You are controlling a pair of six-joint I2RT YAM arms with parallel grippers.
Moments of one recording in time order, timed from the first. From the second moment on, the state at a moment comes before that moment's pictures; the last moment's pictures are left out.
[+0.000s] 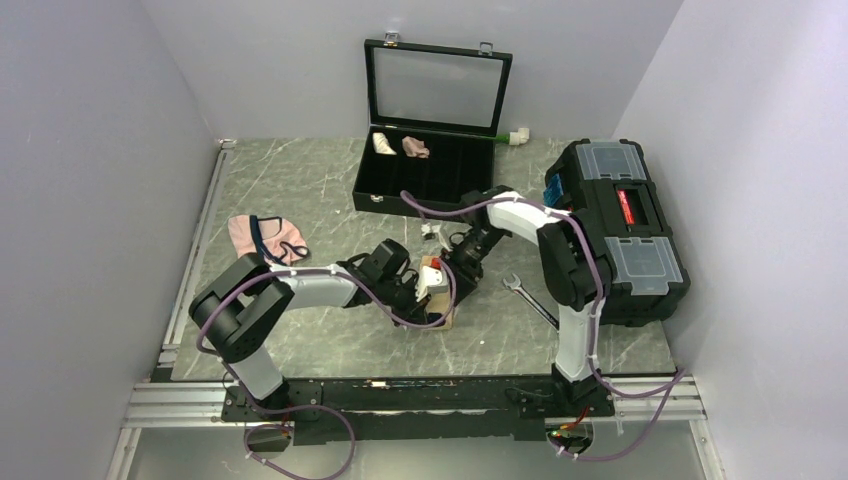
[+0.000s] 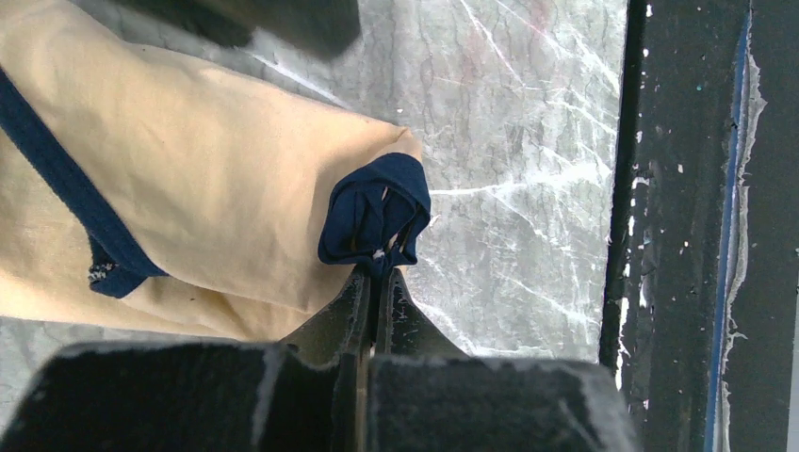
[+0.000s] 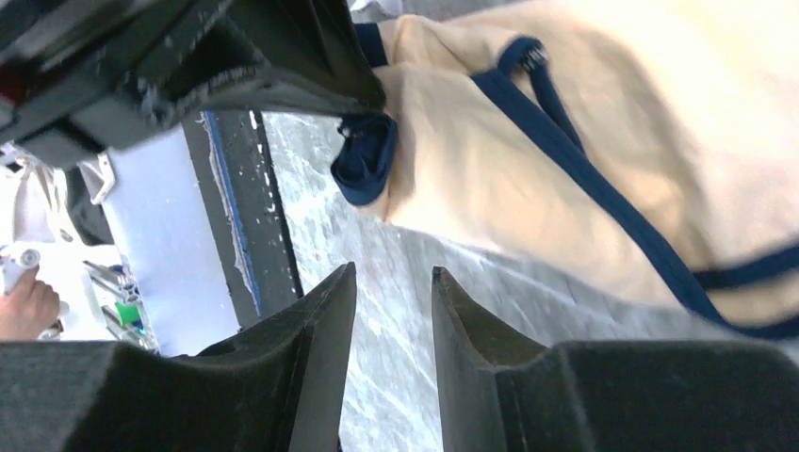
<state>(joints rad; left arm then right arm) -0.81 1.67 0.78 0.00 0.67 0.32 0.49 2.01 1.38 -1.16 -0.83 -0.79</state>
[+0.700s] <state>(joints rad) -0.67 2.05 1.18 -0.39 1.04 0.27 0.29 1.34 0.95 -0.73 -0.77 -0.56</state>
